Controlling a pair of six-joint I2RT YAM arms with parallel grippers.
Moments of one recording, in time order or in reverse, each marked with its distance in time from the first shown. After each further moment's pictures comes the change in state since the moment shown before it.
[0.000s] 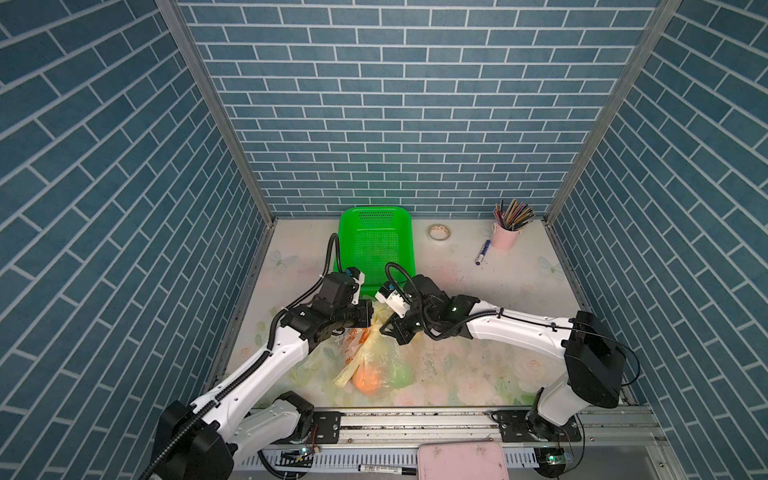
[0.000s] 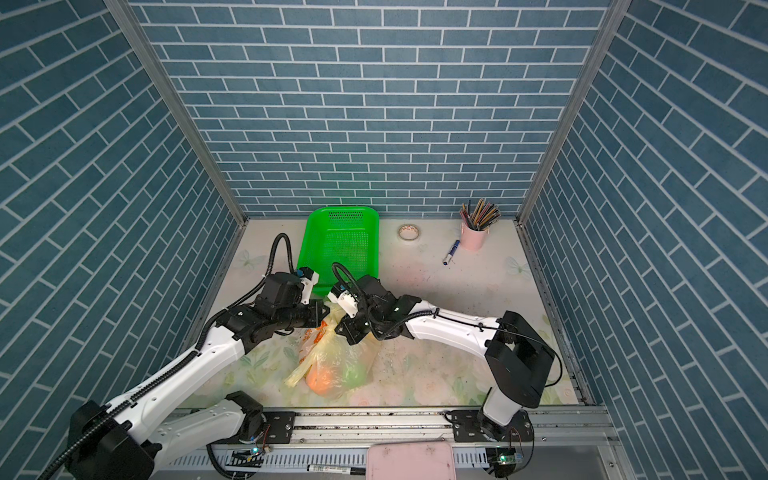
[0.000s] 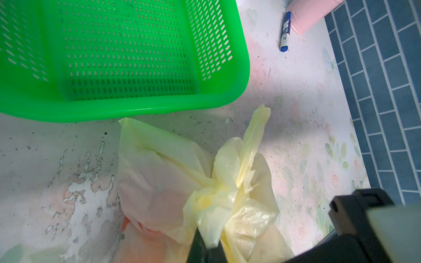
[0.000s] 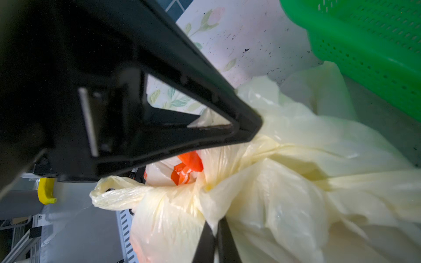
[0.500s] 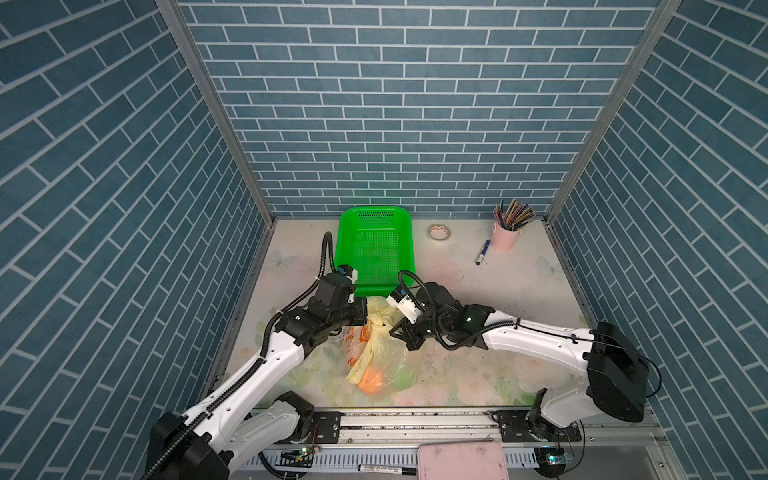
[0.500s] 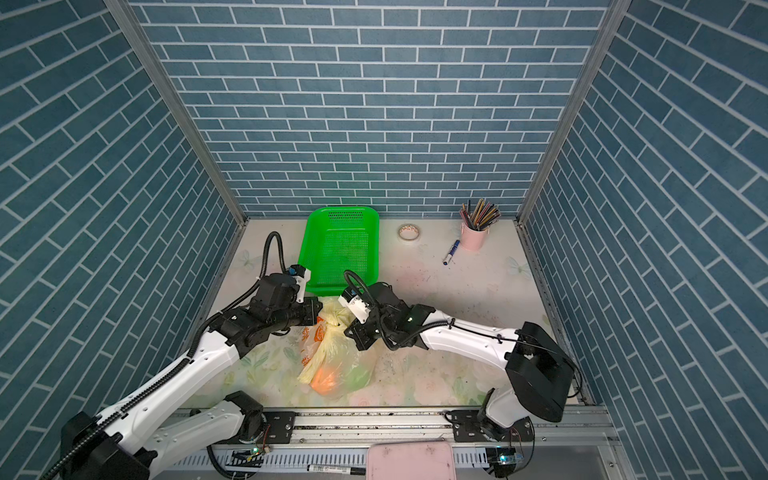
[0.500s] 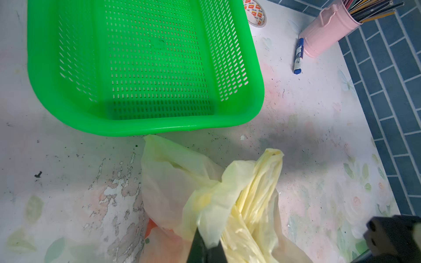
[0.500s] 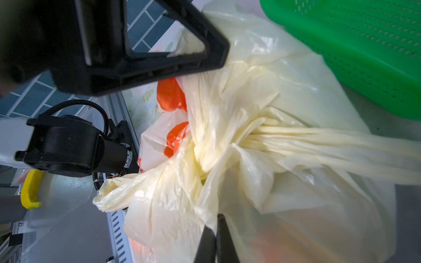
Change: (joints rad) left arm -0.002 -0.054 0.000 -0.007 -0.130 -0.002; right arm 0.000 -0.157 -0.166 0.061 0.088 0.019
